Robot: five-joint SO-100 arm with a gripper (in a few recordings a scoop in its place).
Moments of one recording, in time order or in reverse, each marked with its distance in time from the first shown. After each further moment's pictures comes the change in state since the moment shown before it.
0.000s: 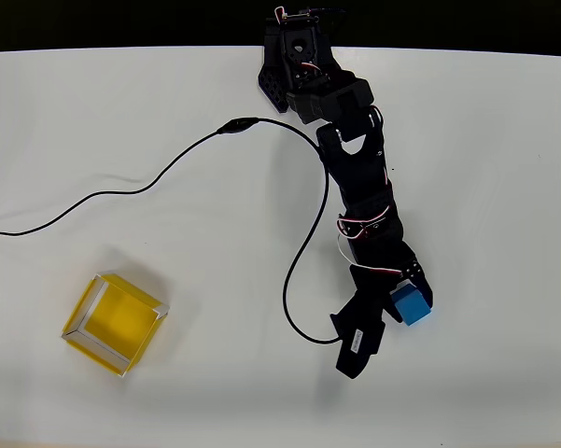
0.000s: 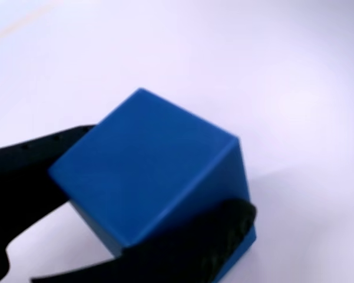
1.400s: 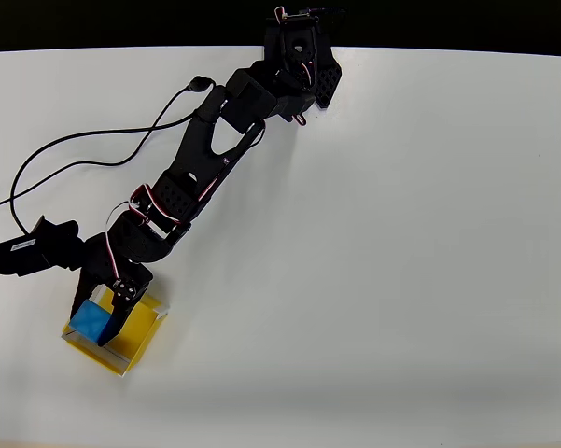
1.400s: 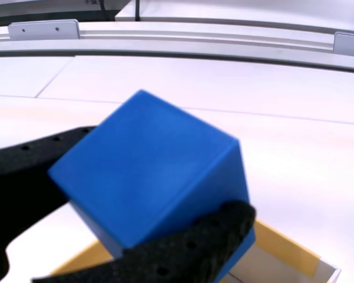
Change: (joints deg) arm 59.3 -8.1 -33.9 8.4 -1.9
